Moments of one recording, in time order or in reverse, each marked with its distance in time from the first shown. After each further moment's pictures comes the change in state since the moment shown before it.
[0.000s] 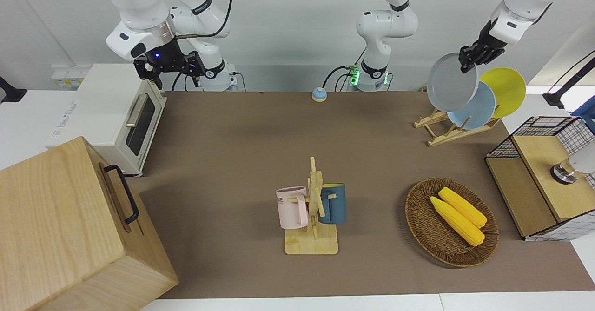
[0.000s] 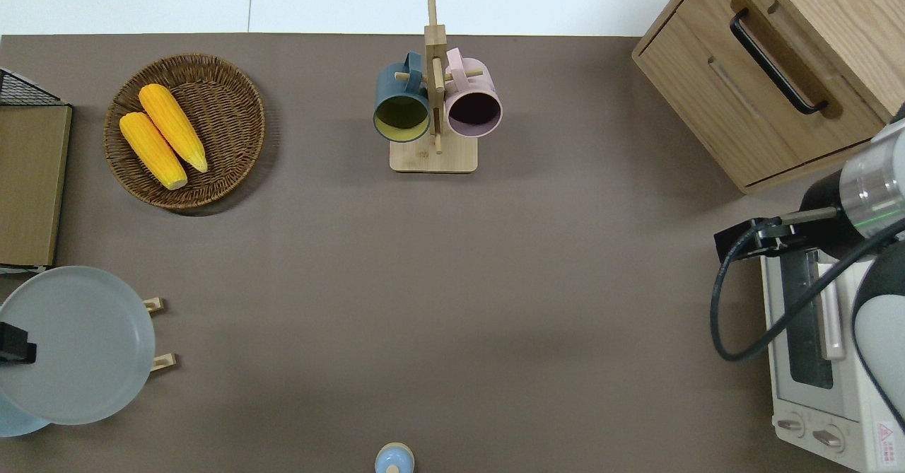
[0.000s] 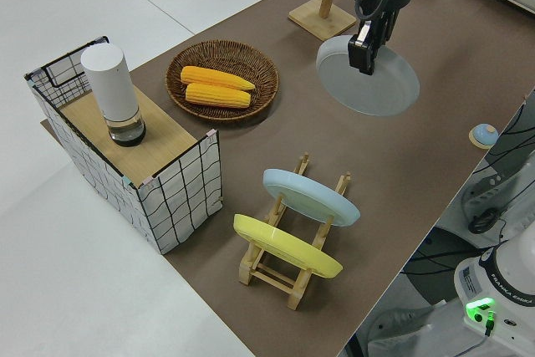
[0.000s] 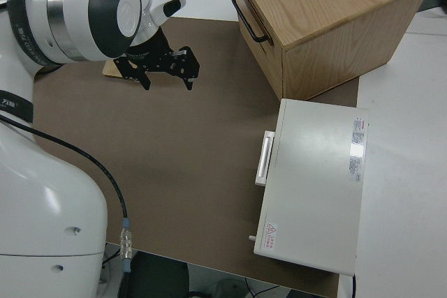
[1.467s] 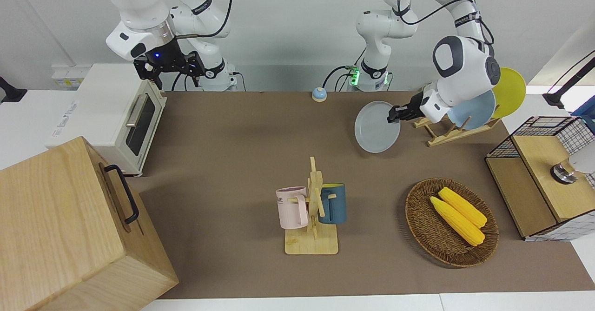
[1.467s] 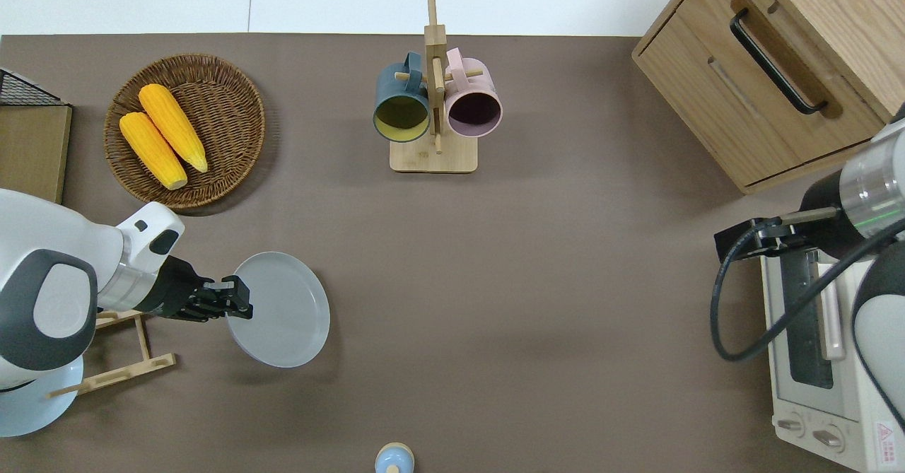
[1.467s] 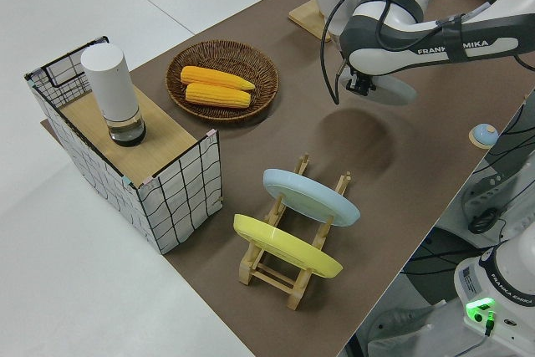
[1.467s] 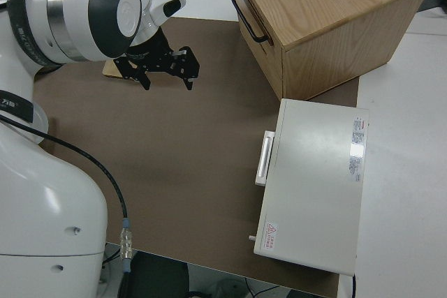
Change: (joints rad) left arm -0.057 0.242 -0.131 -0.261 -0.354 0.349 -0.005; right arm 0.000 0.000 0.000 0.000 0.000 0.000 0.000
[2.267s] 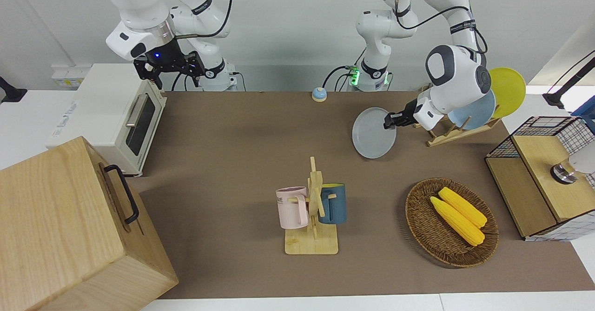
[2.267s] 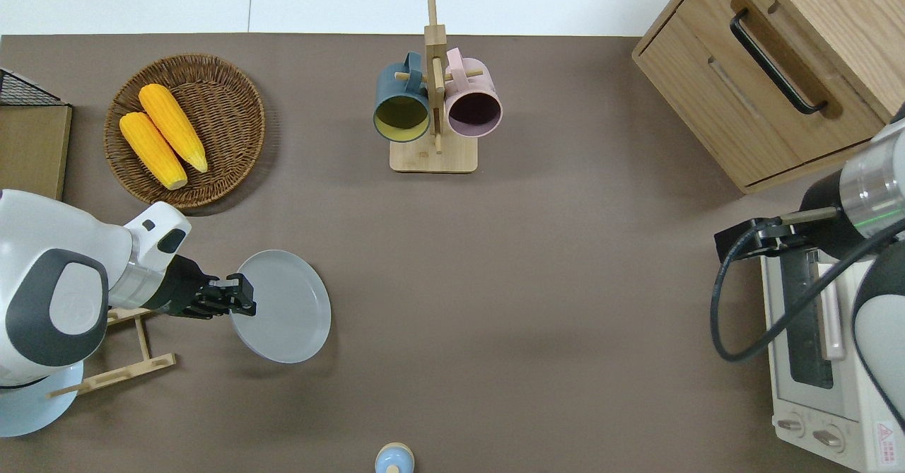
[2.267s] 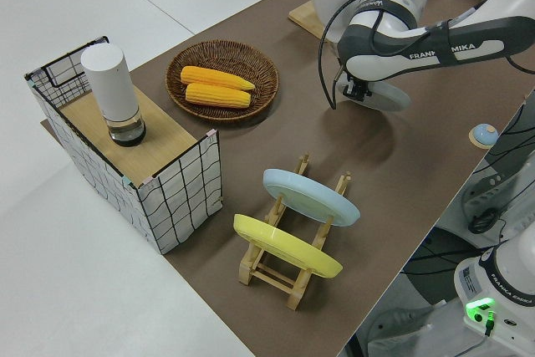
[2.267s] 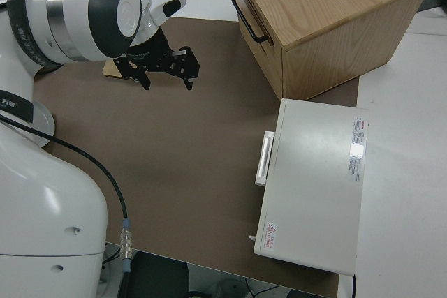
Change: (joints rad) left arm 0.000 0.015 -0.003 -0.011 0.000 0.035 0.000; right arm 0.000 0.000 0.000 0.000 0.000 0.000 0.000
